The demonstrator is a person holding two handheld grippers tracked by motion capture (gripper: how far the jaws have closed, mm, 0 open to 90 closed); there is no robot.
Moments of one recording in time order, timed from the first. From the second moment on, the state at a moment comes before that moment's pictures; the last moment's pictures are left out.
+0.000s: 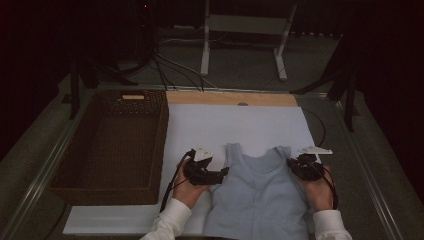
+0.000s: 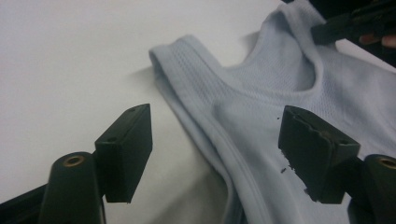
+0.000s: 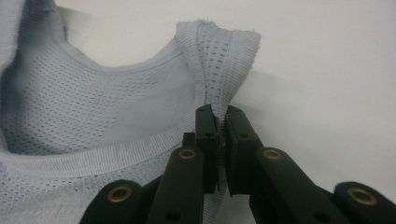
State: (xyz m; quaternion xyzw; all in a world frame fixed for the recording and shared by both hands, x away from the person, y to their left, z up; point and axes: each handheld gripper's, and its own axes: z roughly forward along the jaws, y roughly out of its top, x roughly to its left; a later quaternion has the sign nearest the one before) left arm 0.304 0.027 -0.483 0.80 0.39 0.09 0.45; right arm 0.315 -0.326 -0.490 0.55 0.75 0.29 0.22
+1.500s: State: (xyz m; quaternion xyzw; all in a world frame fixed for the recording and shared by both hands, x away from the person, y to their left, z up) left arm 0.279 0.050 -0.487 0.80 0.39 0.05 0.46; right arm 0.327 -0.312 -0.467 0.53 0.75 0.35 0.21
